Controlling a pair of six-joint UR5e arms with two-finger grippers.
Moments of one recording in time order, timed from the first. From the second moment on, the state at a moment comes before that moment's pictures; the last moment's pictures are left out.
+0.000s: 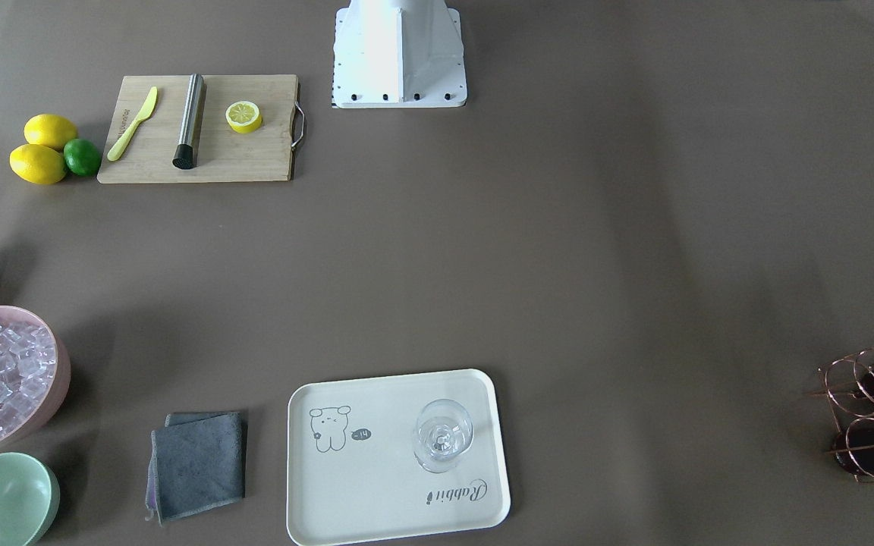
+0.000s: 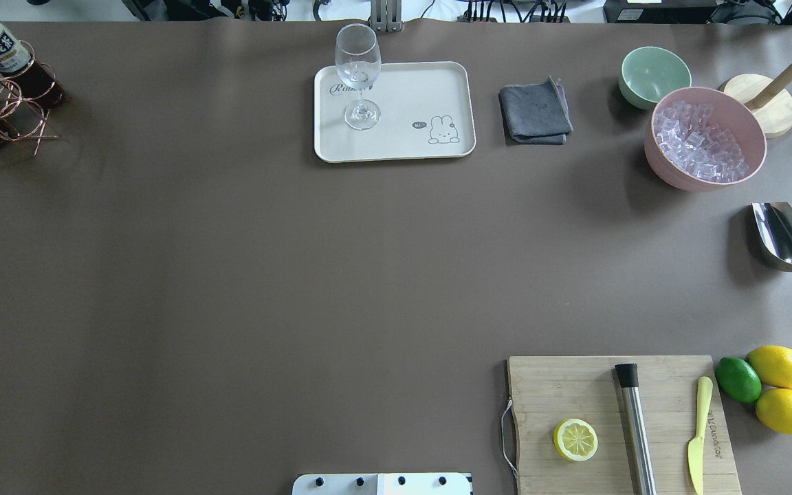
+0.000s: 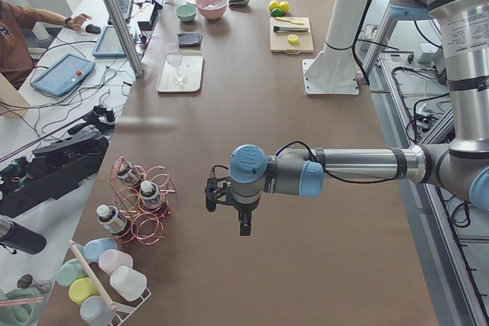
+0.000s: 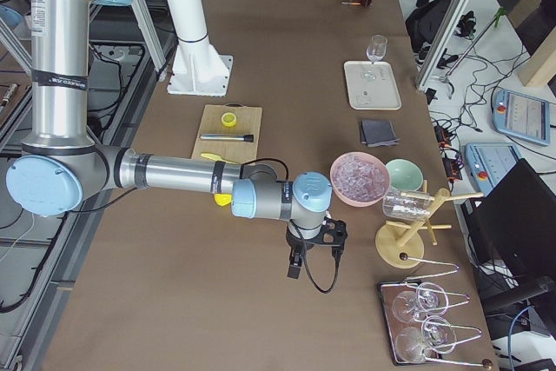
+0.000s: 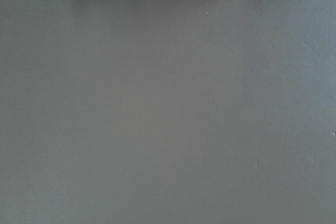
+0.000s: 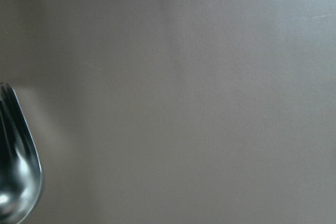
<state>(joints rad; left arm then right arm) -1.56 -1.31 -1.80 -1.70 -2.38 -0.13 1.51 -1.66 1.59 -1.51 2.22 0.20</state>
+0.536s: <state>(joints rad) -1.54 -1.32 -1.79 -1.70 -2.38 -0.14 1.51 -1.64 1.60 -1.51 2.24 0.19</state>
